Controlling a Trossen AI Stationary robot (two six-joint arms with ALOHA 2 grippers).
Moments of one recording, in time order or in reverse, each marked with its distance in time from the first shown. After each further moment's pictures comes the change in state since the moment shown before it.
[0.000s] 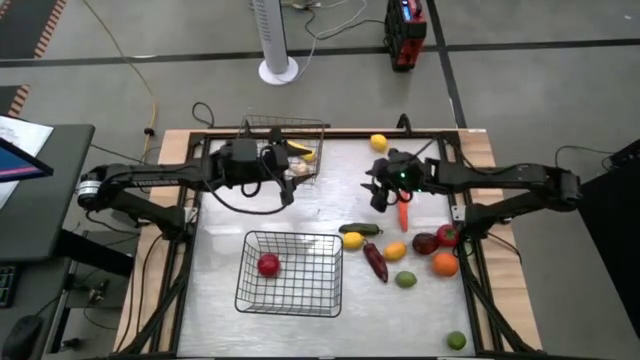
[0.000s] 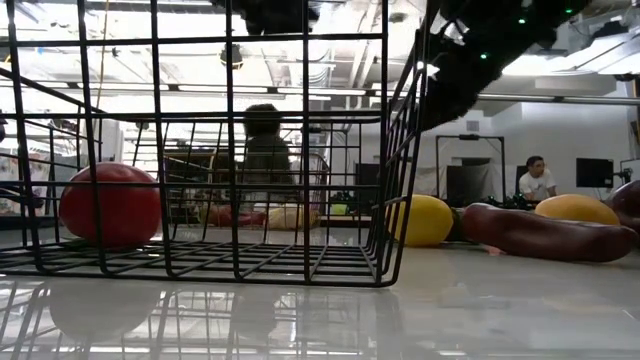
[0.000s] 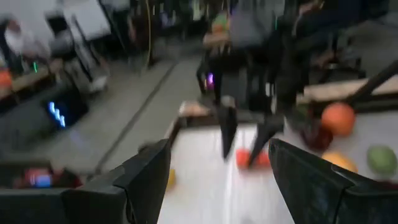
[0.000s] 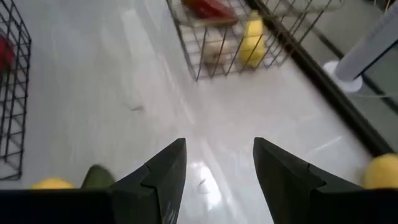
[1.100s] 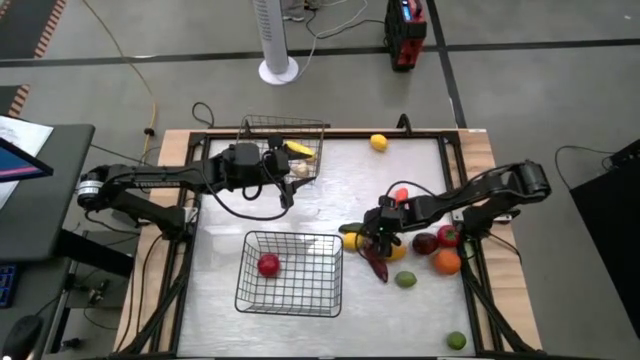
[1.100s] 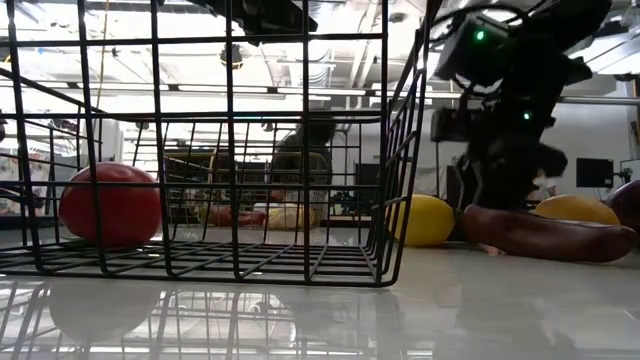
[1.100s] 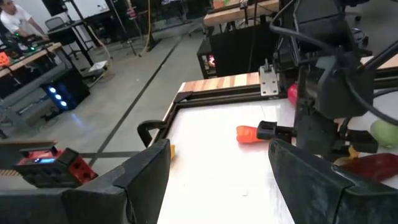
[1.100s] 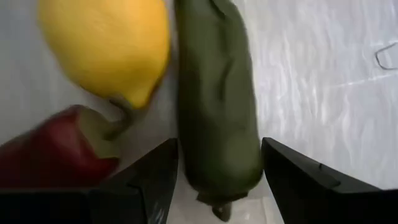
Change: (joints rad) left arm -0.006 -0.001 -0.048 -0.018 -0.026 0.000; right arm 0.298 0.331 -0.080 -0.068 -0.016 0.151
